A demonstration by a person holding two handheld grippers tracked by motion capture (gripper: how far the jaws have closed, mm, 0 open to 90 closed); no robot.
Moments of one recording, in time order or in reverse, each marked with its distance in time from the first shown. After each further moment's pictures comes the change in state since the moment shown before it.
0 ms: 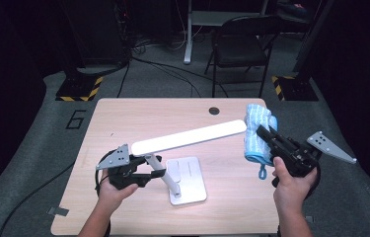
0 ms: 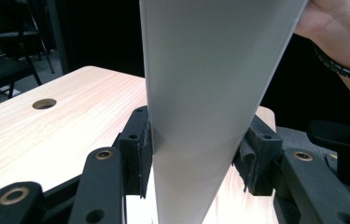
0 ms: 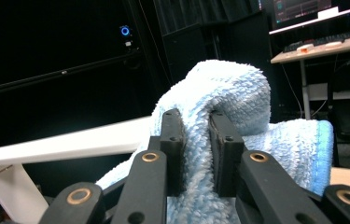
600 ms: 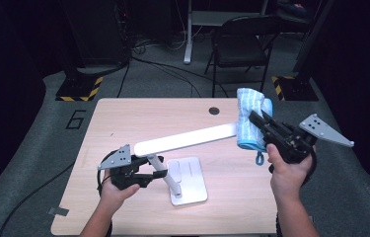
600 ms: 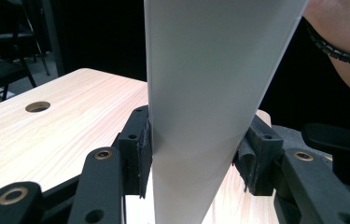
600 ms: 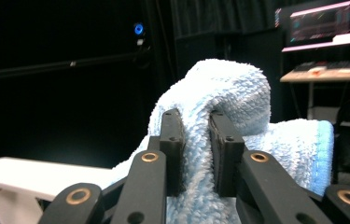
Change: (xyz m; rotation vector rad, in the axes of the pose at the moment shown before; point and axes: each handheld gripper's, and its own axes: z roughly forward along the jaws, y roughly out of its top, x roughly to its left) left arm -0.002 0.000 0.005 -0.011 -0.014 -0.008; right arm 0.024 0.033 0.025 0.002 0.040 -0.121
